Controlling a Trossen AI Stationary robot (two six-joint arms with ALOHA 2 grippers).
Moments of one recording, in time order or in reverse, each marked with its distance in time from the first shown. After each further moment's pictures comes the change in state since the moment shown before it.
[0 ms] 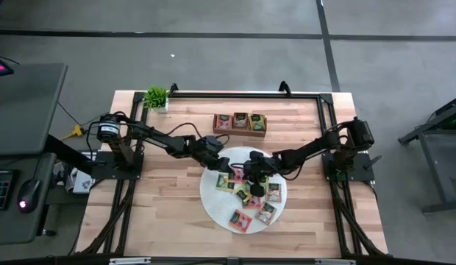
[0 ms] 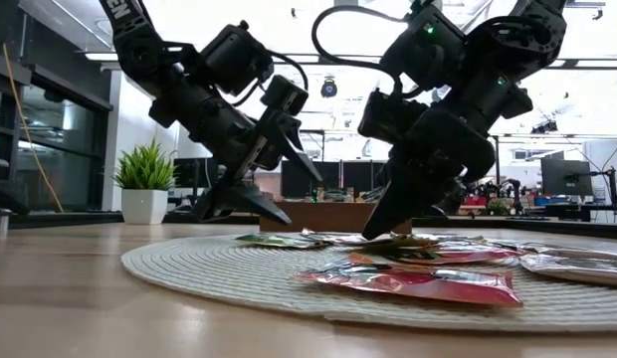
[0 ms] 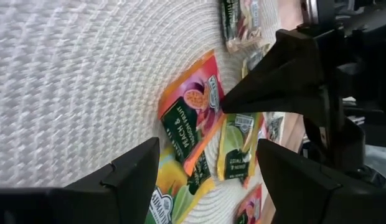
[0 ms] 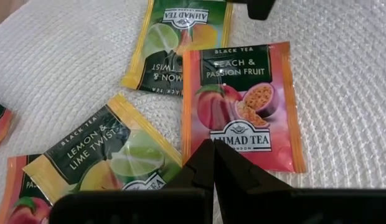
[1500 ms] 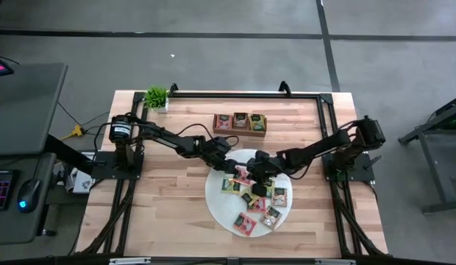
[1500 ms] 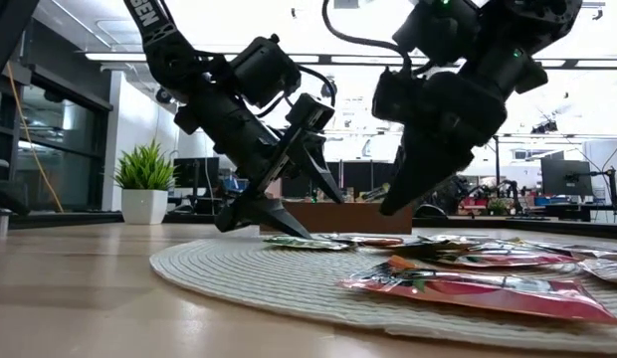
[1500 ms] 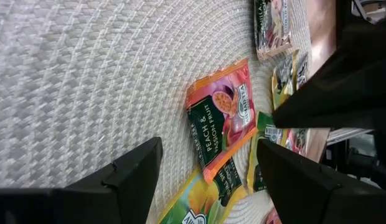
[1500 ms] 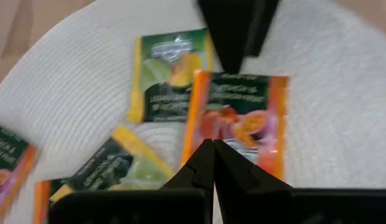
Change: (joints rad) left arm 0.000 0.126 0.137 -0.093 -0.002 0.077; right arm 0.025 -0.118 0.000 -0.140 0.025 0.142
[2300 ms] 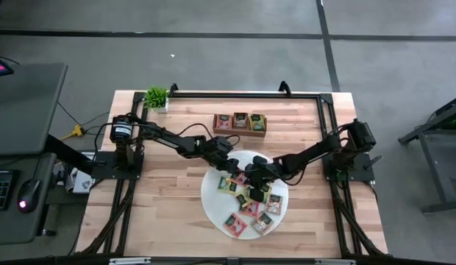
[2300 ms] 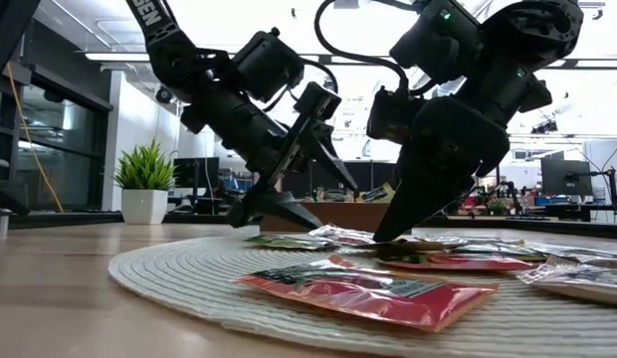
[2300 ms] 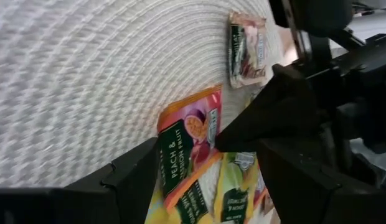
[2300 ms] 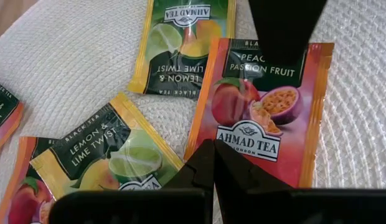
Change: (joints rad) left arm -0.001 0.005 0.017 0.063 0.018 -0.024; right arm 0.036 0.119 0.002 0.090 0.037 0.027
